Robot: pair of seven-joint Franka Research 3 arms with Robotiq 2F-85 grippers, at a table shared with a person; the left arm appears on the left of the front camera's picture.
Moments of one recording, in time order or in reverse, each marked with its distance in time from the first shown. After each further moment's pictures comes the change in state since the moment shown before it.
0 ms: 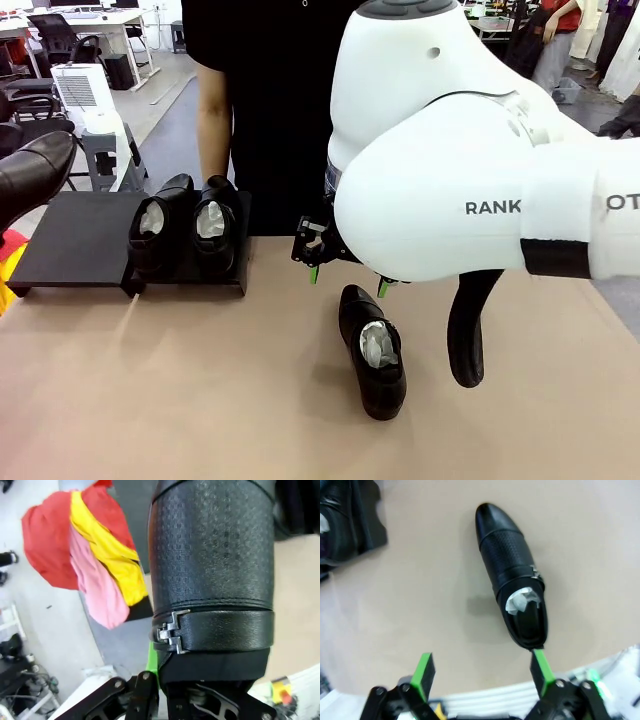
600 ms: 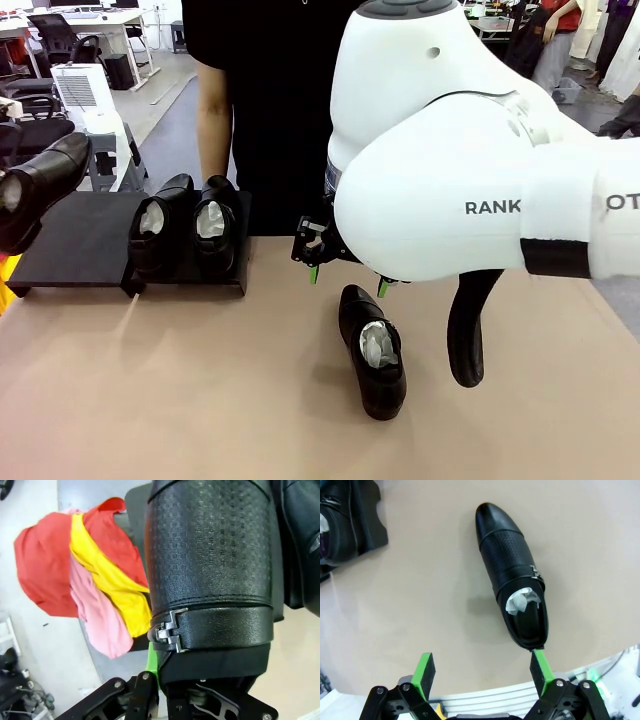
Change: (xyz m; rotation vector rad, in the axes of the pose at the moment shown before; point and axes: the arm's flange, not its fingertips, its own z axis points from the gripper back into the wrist) left arm 0.079 0.040 -0.090 -0.018 -0.048 0.024; right arm 0.000 0.000 0.000 0.000 0.000 0.000
